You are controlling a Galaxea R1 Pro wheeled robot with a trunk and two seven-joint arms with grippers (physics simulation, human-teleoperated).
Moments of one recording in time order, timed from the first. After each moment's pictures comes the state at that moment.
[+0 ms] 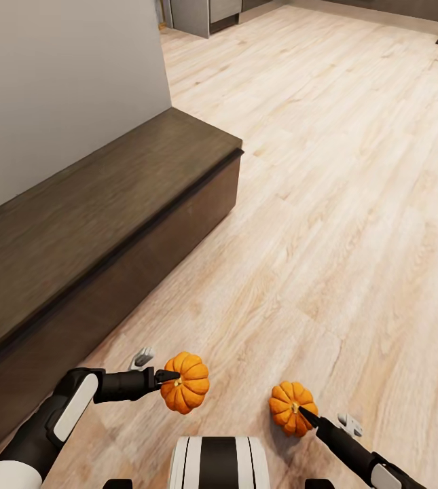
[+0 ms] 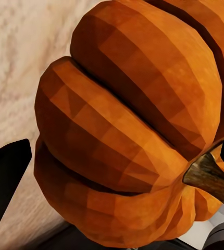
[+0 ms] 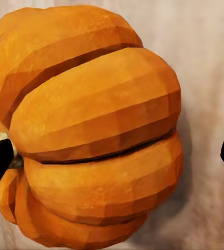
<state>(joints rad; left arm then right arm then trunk) -0.47 0.20 -0.10 -1.03 0.62 0.99 -0.55 -0.53 -0.22 0.08 -0.11 -0.79 0.02 0.75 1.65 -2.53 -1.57</state>
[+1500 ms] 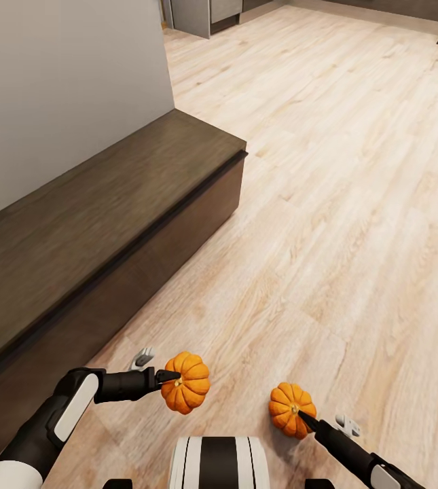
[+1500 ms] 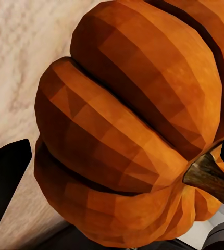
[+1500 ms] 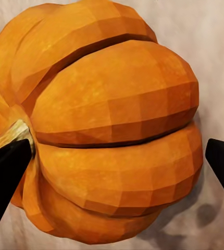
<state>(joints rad) -0.47 0.19 -0.10 -1.03 0.62 0.99 -0.55 -0.53 -0.22 0.11 -0.10 -0.78 0.02 0.78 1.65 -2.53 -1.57</state>
